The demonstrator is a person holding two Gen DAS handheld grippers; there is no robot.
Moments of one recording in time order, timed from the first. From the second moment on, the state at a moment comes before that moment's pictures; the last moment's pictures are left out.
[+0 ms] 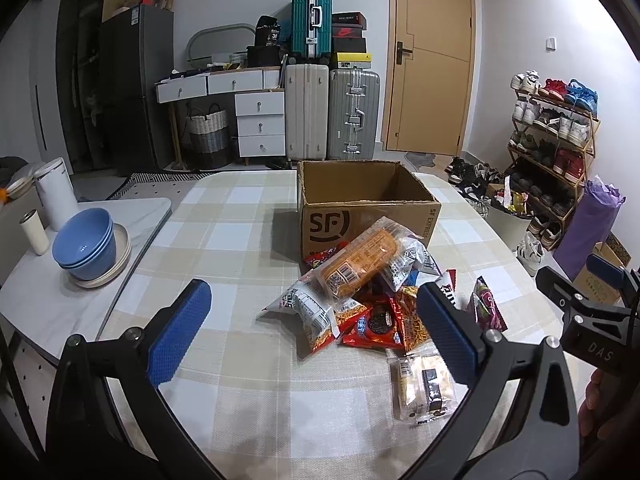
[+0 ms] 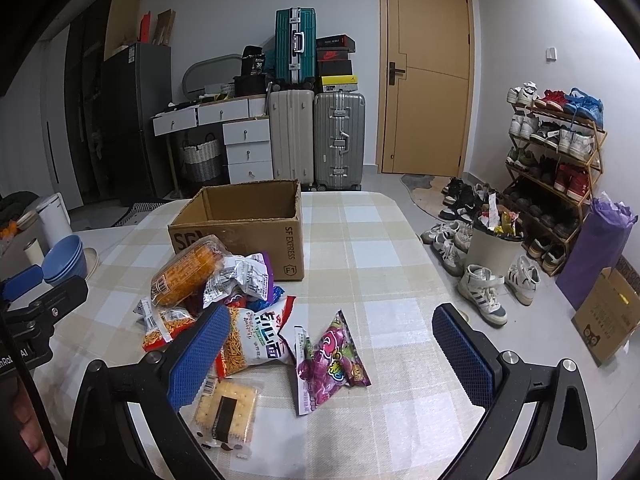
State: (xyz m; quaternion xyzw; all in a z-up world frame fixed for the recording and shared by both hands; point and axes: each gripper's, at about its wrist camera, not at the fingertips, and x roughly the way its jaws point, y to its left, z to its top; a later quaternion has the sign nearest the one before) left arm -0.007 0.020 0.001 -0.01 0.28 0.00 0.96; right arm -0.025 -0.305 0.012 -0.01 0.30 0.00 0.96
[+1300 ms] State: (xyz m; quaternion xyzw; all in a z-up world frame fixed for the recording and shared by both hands) left arm -0.001 0.033 -0.010 -0.03 0.29 0.00 0.96; right arm -0.023 -0.304 0.005 0.00 0.31 0.02 0.95
